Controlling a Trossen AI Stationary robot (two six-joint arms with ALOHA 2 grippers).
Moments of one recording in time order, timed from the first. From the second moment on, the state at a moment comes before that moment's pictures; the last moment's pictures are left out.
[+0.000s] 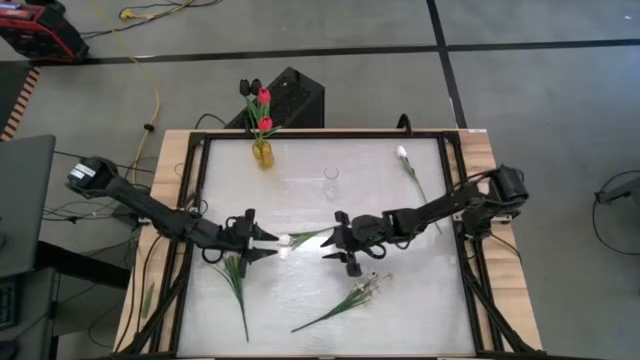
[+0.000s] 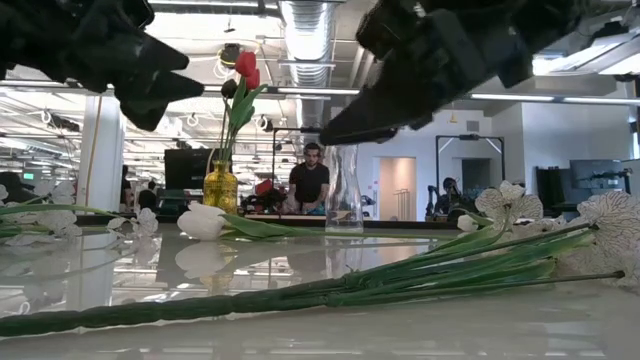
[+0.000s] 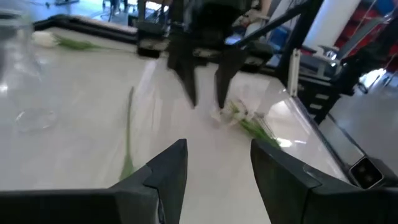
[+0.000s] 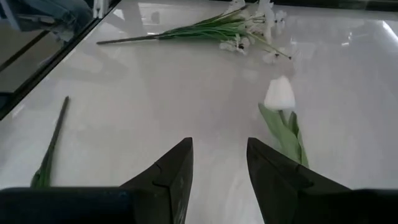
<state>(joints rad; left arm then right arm) -0.40 1.03 0.23 0.63 -0.36 -0.32 0.18 1.69 0.83 0.38 -0.02 0.02</state>
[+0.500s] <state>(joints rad) -0.45 1.33 0.23 0.92 -0.36 -0.33 0.32 1.71 1.02 0.15 -0.03 0.21</state>
